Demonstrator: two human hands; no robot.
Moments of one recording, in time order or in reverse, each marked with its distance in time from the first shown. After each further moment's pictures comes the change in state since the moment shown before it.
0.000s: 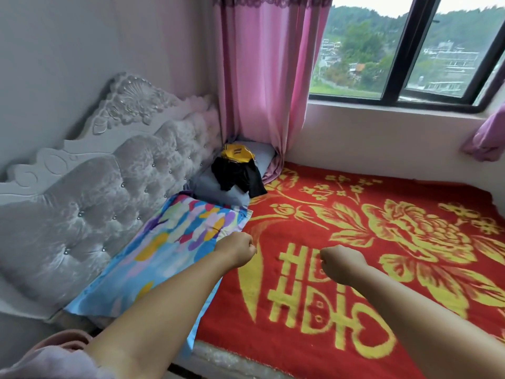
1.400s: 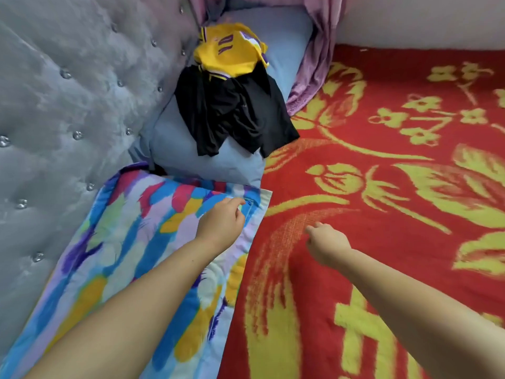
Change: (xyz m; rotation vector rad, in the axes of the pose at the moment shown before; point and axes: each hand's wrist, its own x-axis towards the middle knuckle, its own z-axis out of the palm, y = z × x) left_hand 0.525 -0.200 0.172 -0.080 -0.015 -0.200; right_hand 0.600 -0.063 0.231 0.303 -0.305 -0.165
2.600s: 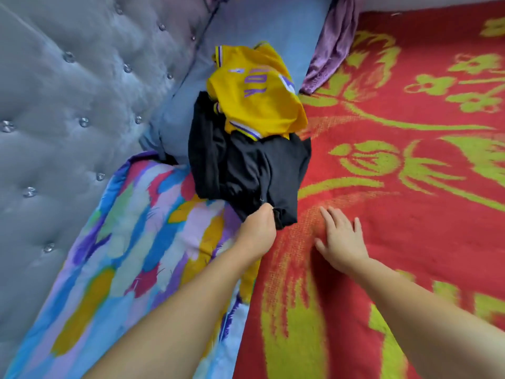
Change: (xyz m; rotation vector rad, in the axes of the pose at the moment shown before) left_hand -0.010 0.004 0.081 -0.130 -0.085 -0.039; right_hand 0.027 0.000 0.089 0.162 0.268 -0.007
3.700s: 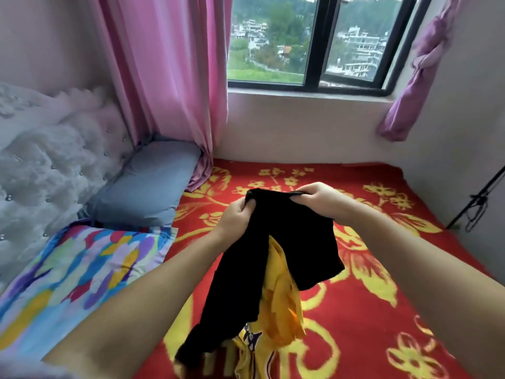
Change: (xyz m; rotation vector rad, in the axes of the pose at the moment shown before) left_hand -0.401 0.335 -0.133 -0.828 -0.077 0.576; right_hand -0.522 0.008 -0.478 0.543 0.222 0.106
